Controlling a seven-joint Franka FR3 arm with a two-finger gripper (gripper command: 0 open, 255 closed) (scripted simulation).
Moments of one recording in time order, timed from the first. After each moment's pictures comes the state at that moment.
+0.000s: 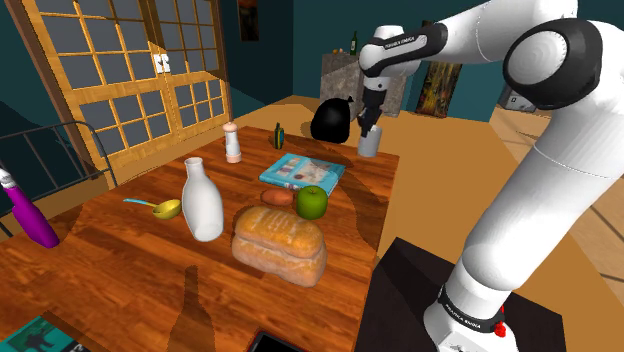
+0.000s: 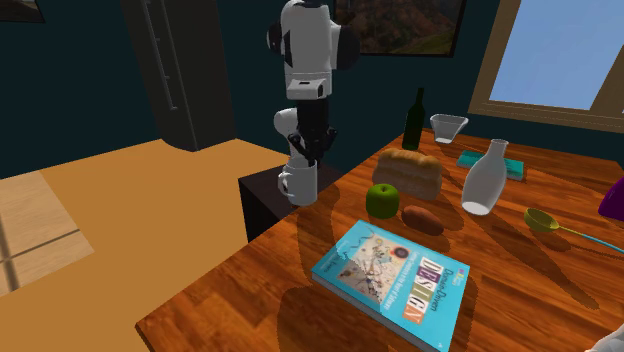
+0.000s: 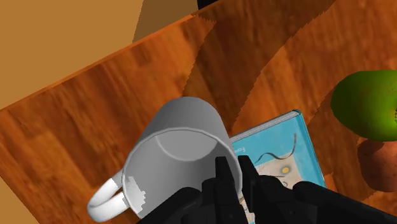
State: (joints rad) arm -0.14 -0.12 -0.39 -1.97 -0.03 1.92 -0.40
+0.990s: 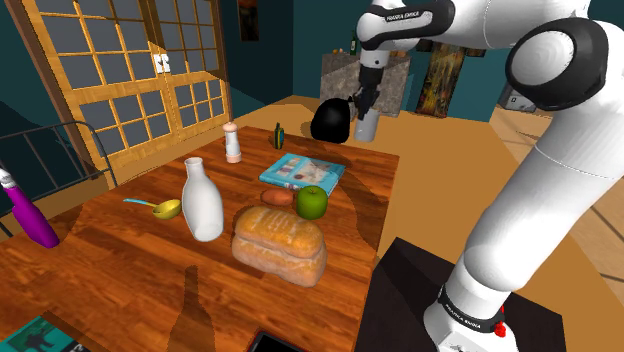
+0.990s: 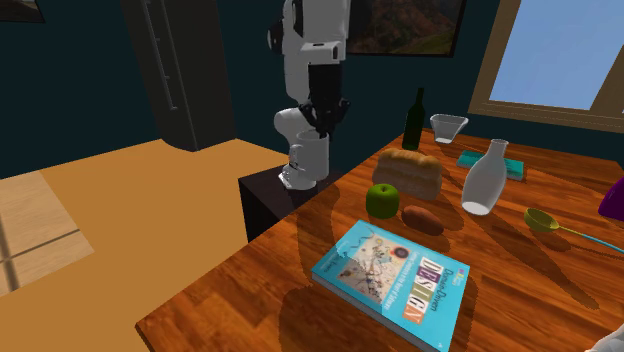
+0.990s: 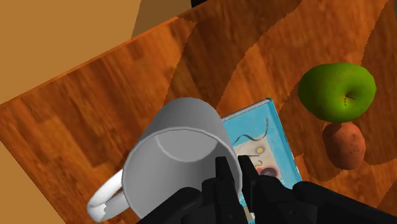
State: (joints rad) arm -0.12 -0.13 -0.36 -1.81 -0.03 1.75 -0.34
